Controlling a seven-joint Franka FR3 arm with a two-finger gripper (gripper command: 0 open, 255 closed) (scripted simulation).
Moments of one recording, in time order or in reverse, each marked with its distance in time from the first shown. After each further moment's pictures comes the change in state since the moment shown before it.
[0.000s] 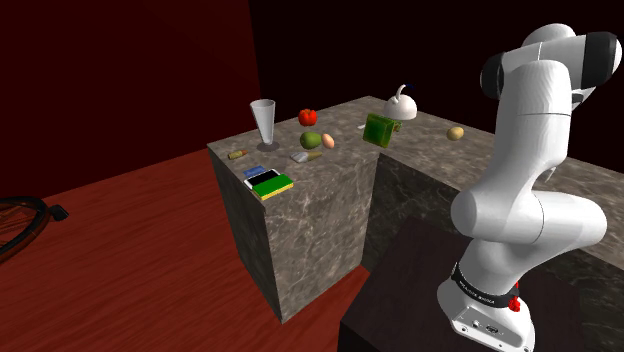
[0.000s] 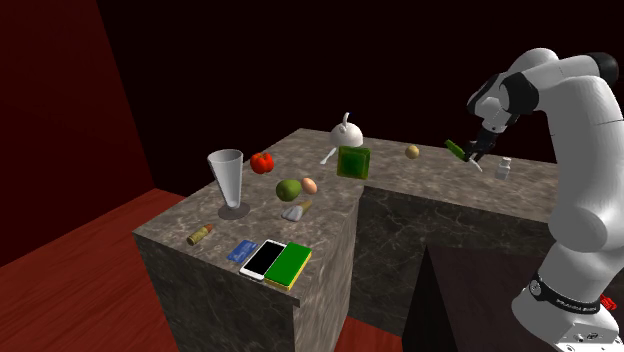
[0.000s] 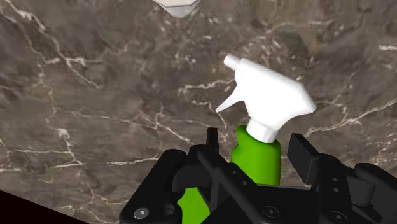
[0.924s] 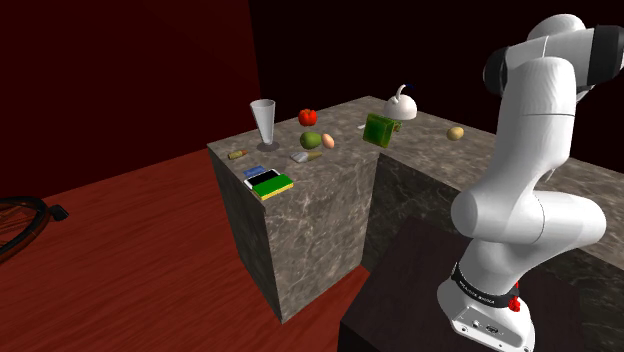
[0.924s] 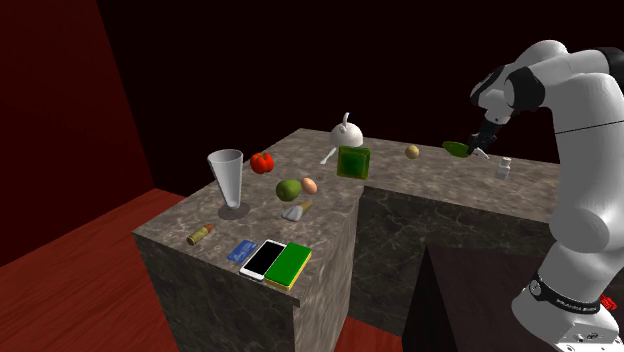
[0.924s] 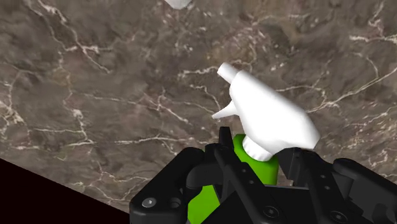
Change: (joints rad) arm 0.022 -0.052 -0.032 0.017 -0.051 -0.055 0.041
